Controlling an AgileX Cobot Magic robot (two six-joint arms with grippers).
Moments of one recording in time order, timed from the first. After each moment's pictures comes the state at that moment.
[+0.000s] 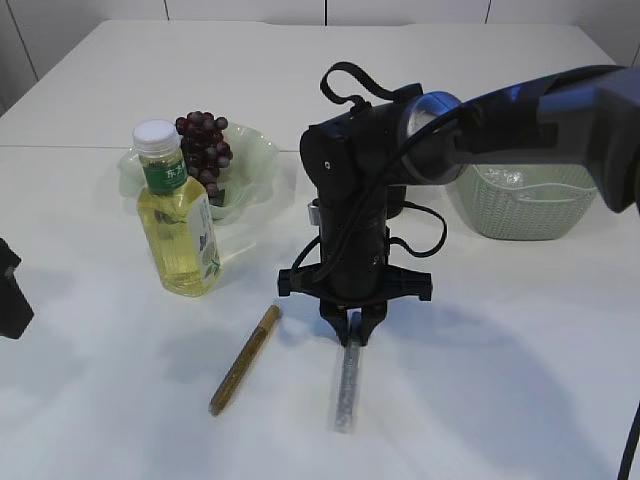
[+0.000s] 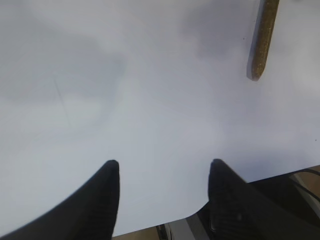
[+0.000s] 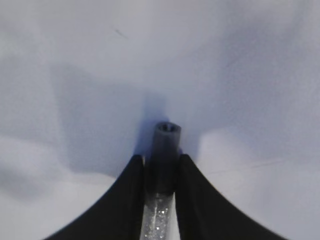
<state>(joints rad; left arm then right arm) -0.28 1.31 -0.93 -0.12 1.04 -0.04 0.58 2.27 -1.69 -0.01 1.11 0.71</state>
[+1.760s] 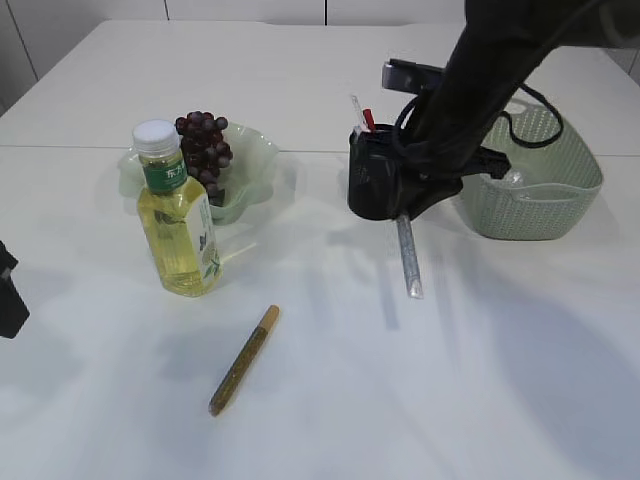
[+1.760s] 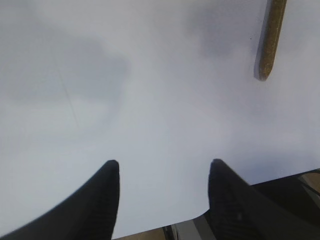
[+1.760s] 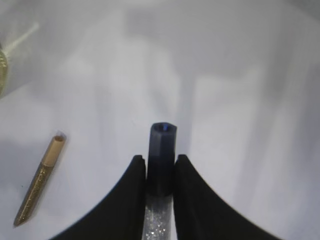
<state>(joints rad) -0.28 1.31 -0.93 -0.10 1.03 -0.04 0.30 2.03 -1.69 0.26 1.05 0.10</state>
